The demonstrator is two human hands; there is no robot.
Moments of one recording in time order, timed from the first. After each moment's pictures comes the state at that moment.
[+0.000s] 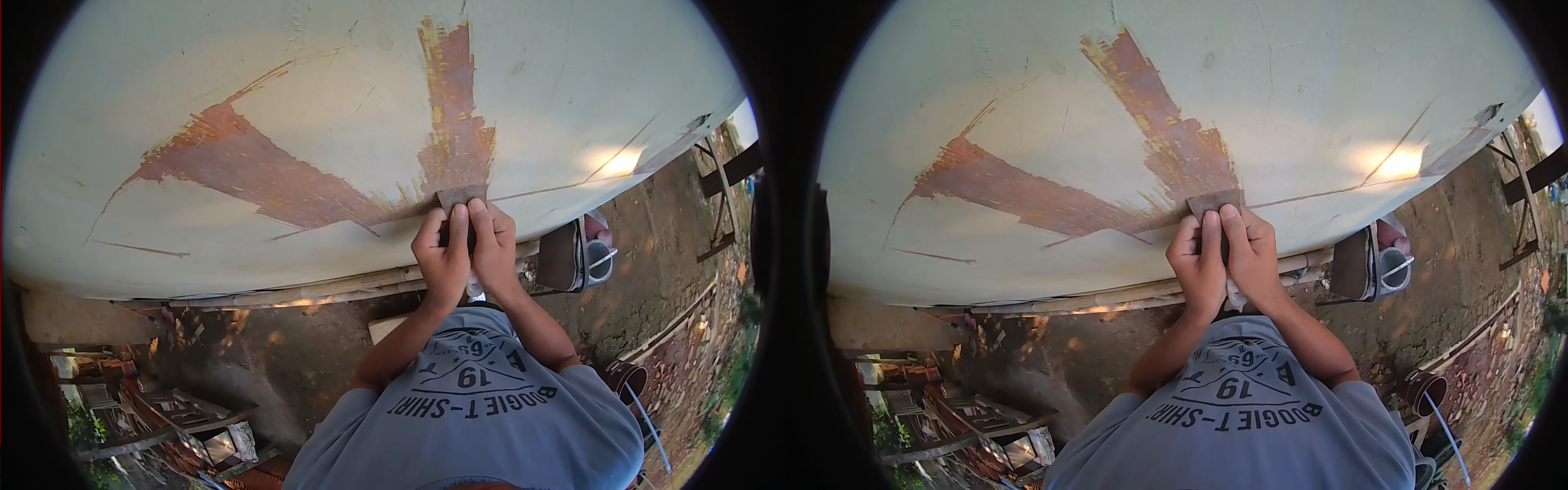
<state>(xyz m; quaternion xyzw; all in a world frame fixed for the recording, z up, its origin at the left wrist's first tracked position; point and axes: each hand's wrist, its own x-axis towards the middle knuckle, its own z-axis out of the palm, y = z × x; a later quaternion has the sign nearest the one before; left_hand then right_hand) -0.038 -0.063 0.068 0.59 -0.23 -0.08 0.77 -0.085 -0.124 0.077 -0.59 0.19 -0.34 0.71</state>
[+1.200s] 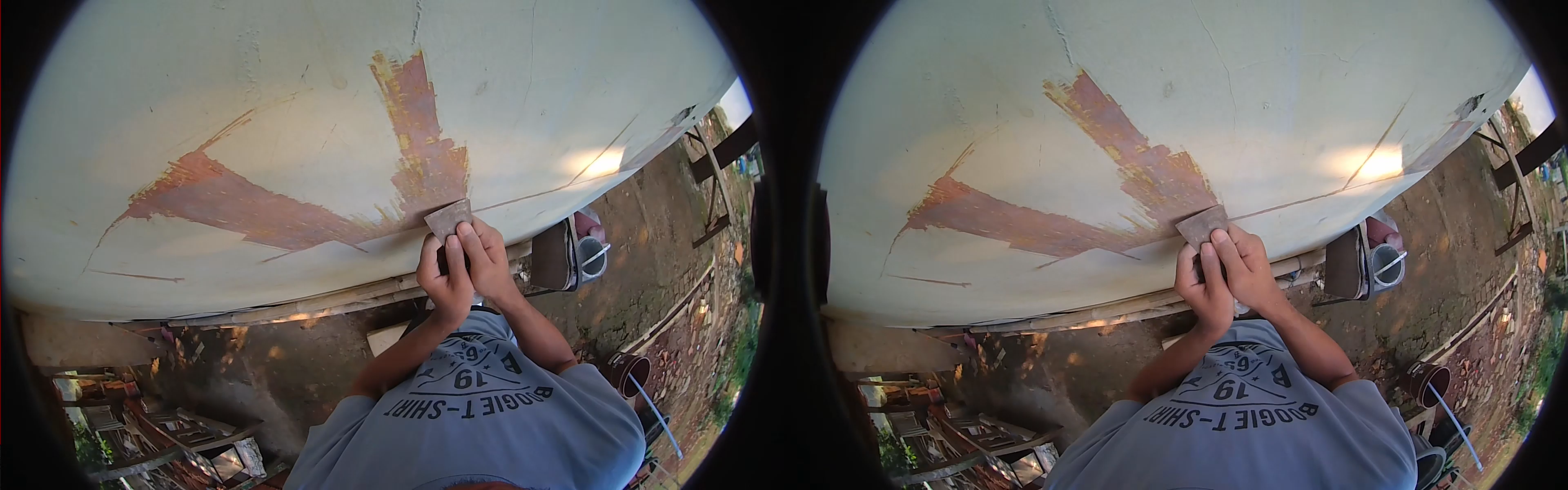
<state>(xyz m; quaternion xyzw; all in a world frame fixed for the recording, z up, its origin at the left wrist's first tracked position) -0.064 -0.069 0.043 0.60 -0.26 -0.01 0.76 -0.098 -0.134 0.064 -0.61 0.14 -0.32 0.71</state>
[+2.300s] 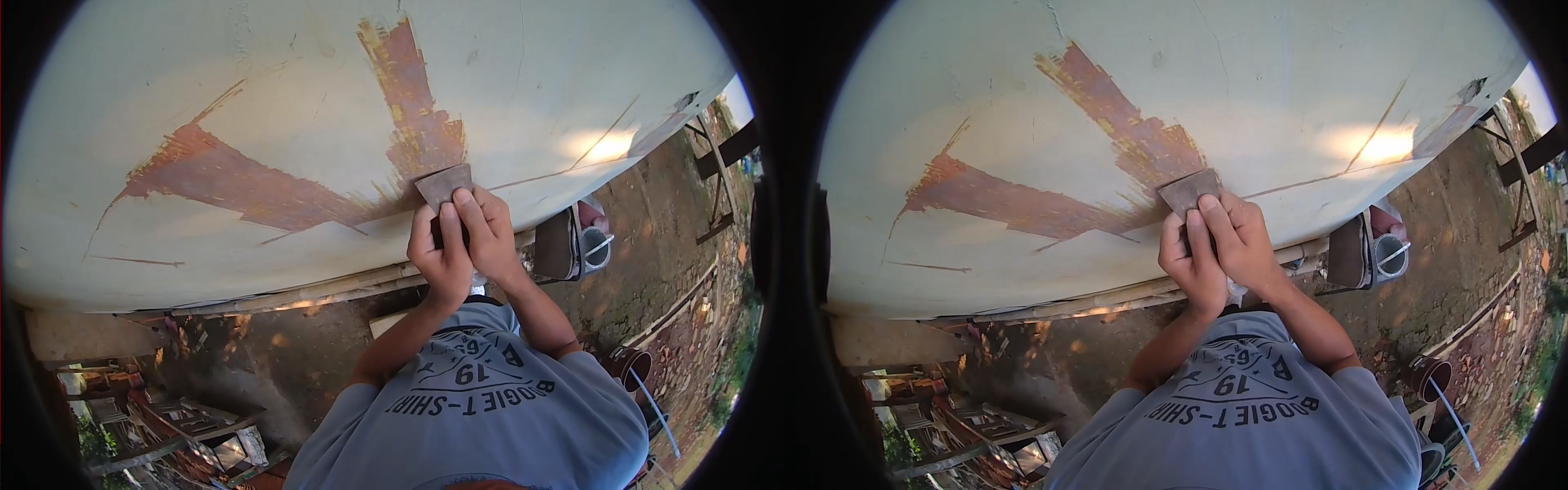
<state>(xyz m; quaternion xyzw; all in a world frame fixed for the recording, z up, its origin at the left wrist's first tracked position) -0.060 -0.069 0.082 0.61 -0.25 -0.01 0.75 -0.098 -0.138 0.092 -0.63 0.14 -0.31 0.70</state>
